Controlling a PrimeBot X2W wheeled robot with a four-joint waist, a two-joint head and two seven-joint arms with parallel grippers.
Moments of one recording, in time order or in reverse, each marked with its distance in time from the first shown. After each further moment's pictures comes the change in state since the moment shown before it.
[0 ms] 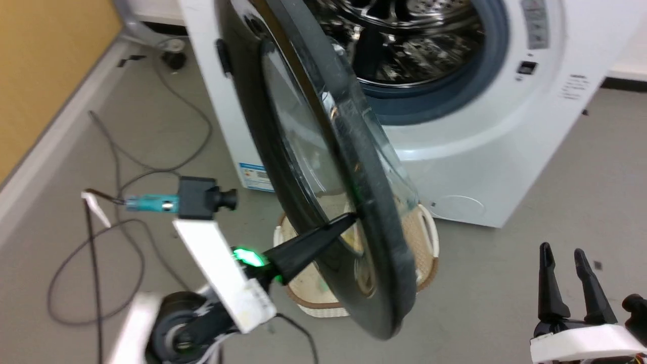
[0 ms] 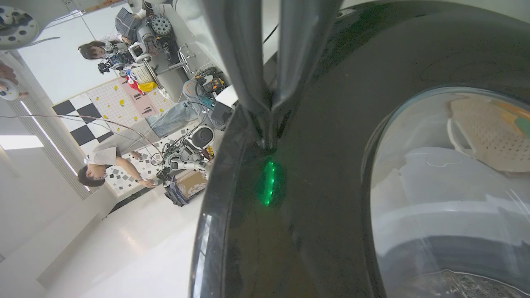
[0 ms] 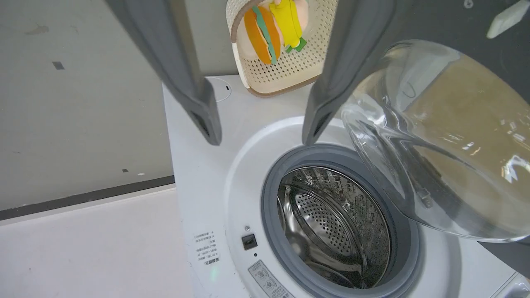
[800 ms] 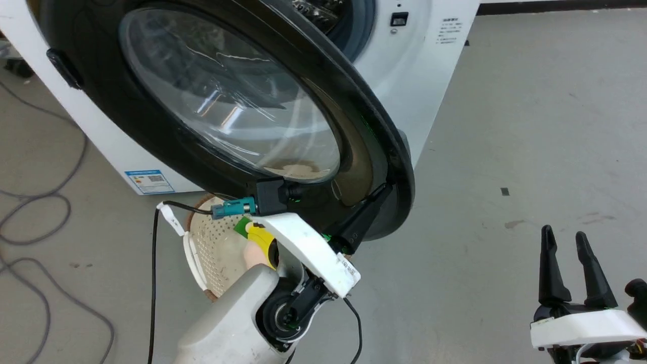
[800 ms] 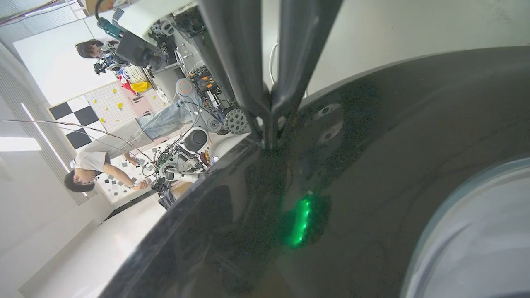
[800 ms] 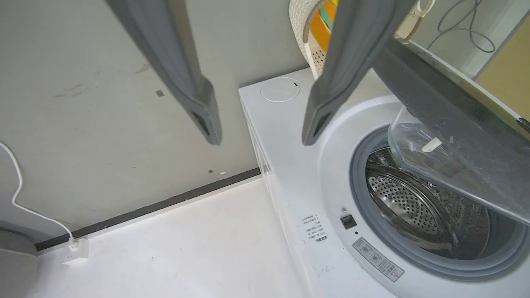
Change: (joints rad) left arm -0.298 -0.018 -0.461 0.503 0.050 0.000 -0.699; right arm -0.049 0.001 0.004 -0.002 0.012 0.000 0.000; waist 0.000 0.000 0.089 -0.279
